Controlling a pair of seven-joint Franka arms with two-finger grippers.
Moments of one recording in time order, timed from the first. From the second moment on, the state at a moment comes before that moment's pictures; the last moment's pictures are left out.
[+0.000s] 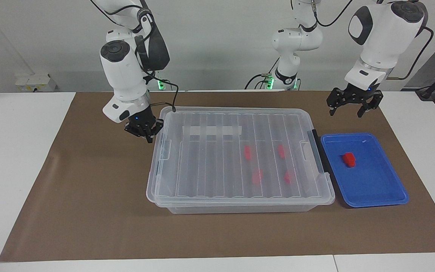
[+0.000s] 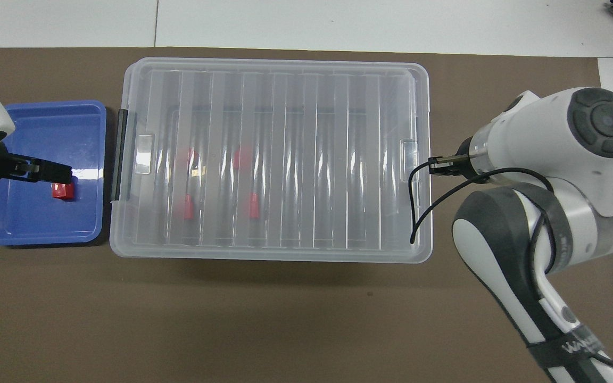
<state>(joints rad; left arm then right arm) 0.00 -0.07 -0.06 -1.79 0.01 1.80 0.13 0.16 0.06 0.05 -1.85 0.00 2.00 0.18</state>
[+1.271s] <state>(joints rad) 0.02 -0.07 -0.08 -1.78 -0.01 1.80 0.13 0.00 -0.02 0.05 -1.61 0.00 1.64 0.18</state>
